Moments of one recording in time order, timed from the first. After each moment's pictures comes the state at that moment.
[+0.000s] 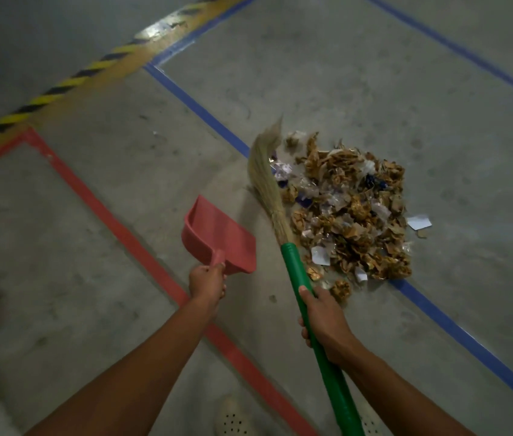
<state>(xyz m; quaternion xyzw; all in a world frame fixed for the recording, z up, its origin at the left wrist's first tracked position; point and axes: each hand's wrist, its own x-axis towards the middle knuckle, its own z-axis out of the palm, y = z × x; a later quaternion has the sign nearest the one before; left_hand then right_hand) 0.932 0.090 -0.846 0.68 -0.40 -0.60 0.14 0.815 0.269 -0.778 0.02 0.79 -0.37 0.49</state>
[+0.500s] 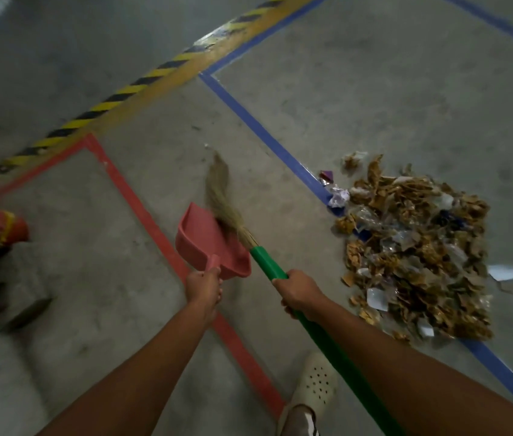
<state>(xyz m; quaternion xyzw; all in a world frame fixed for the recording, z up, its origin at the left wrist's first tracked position) 0.964 -0.059 -0.864 0.74 -0.35 -0.54 0.19 0.808 0.040 -0.848 -0.17 0.80 -0.14 0.56</state>
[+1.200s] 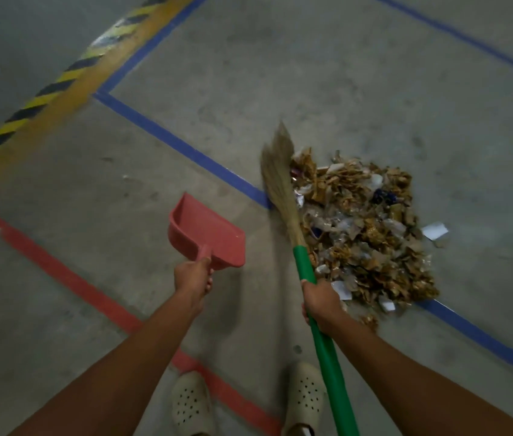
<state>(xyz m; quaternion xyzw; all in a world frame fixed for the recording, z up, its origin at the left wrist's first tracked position) 0.828 -0.132 -0.899 0.66 -0.42 -0.62 0.08 0.708 0.076 -0.892 0.16 0.84 -0.28 0.44</state>
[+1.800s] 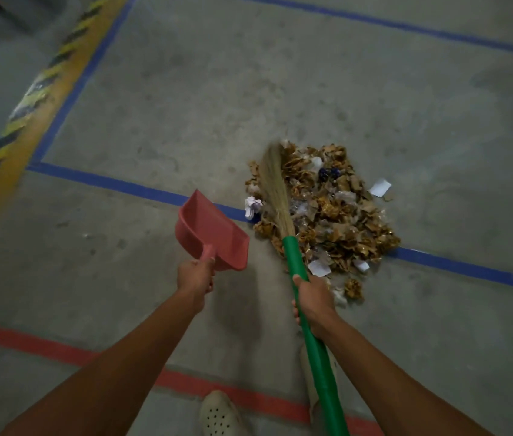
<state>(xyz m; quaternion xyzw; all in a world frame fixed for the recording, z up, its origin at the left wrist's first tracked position) 0.768 -0.115 -0.844 0.54 -0.58 -0.61 -0.05 0.736 0.102 -0.816 0.29 0.78 -0.43 0.35</state>
